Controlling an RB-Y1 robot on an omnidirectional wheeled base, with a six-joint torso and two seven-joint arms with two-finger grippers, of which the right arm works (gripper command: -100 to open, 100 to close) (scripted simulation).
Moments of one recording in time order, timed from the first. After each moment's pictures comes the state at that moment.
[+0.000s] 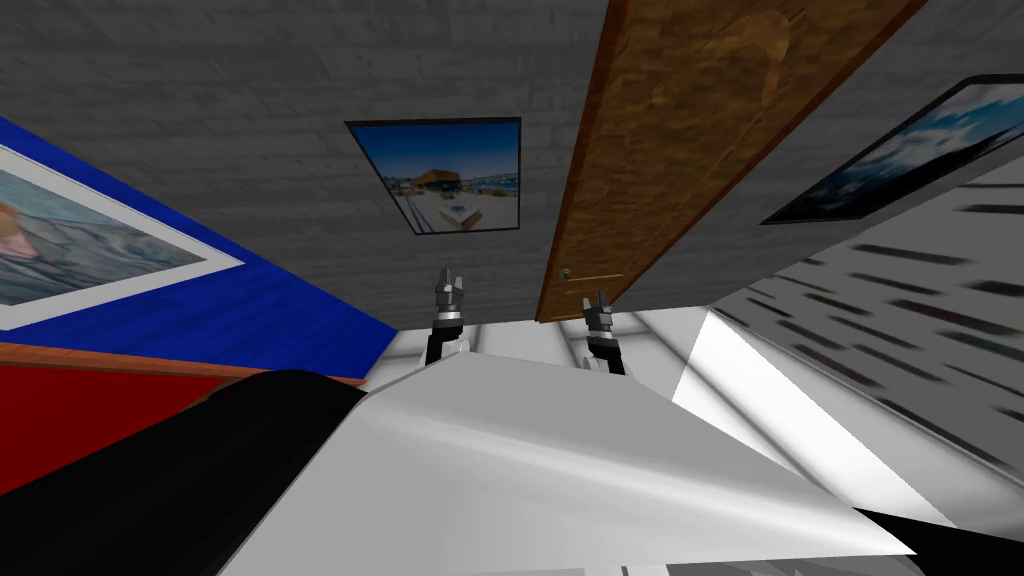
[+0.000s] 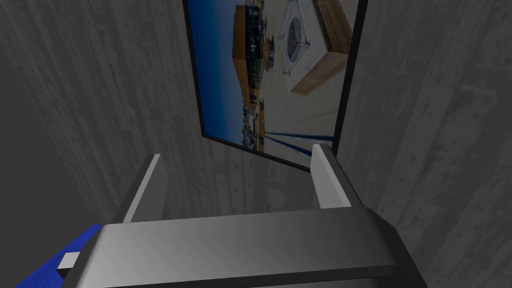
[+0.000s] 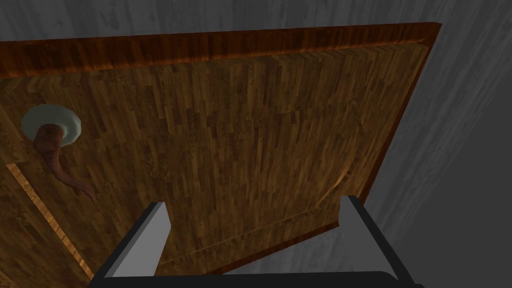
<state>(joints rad) 0.36 -0.15 0.02 -1.78 0.00 -0.59 -0.15</state>
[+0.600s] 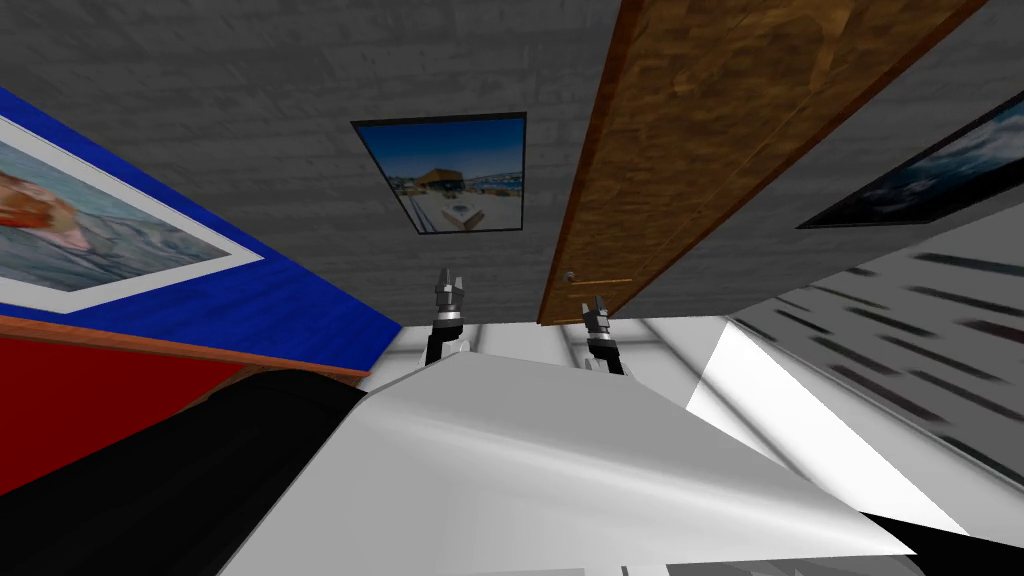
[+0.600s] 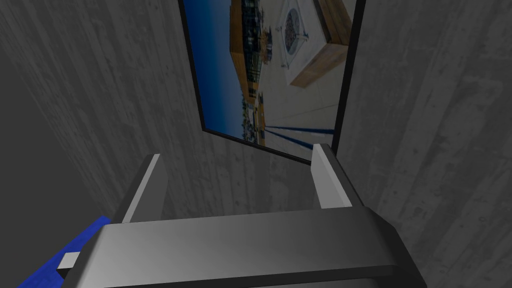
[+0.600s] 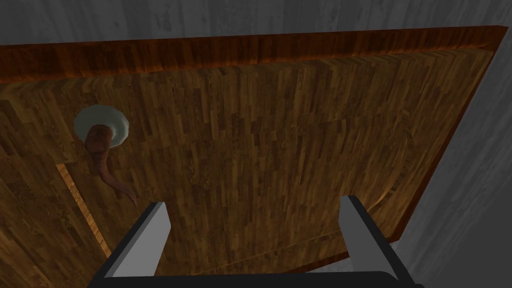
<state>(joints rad) 0.31 -0.20 0.01 -1.62 -0.01 -0.61 -0.17</state>
